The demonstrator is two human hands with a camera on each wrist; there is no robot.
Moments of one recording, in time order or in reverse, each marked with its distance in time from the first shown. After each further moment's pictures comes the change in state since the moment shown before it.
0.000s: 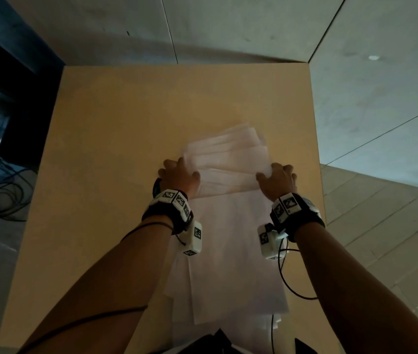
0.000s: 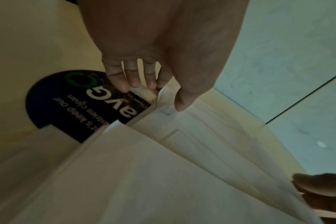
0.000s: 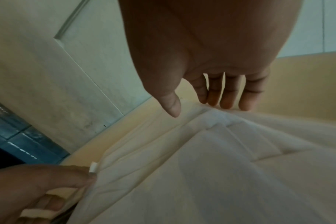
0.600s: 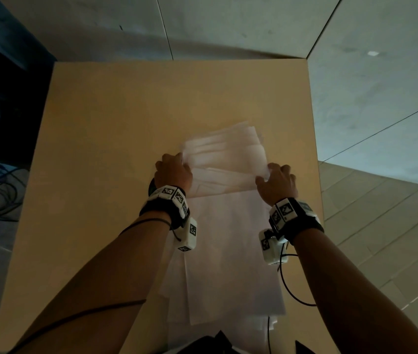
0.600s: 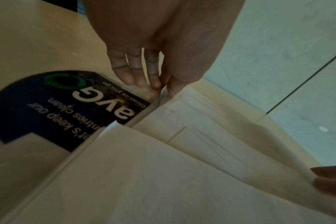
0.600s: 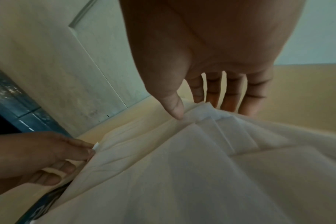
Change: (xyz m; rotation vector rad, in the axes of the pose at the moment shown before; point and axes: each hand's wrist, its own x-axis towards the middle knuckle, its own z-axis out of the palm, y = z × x) left_hand 0.015 0.001 -0.003 -0.004 0.109 0.079; right_hand -0.003 0.006 0.002 -0.057 0.027 -0.050
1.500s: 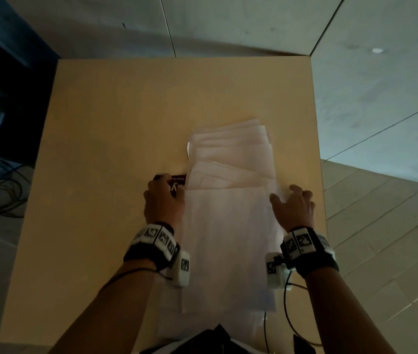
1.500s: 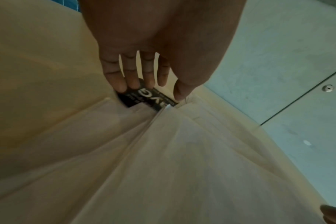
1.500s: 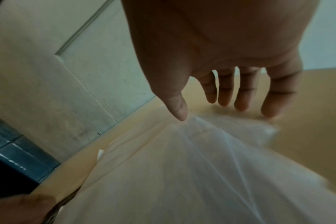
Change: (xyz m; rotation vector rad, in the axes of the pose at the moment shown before) left_hand -0.068 -0.042 0.016 -0.238 0.156 -0.116; right_hand -0.045 0.036 0.000 0.132 0.031 0.186
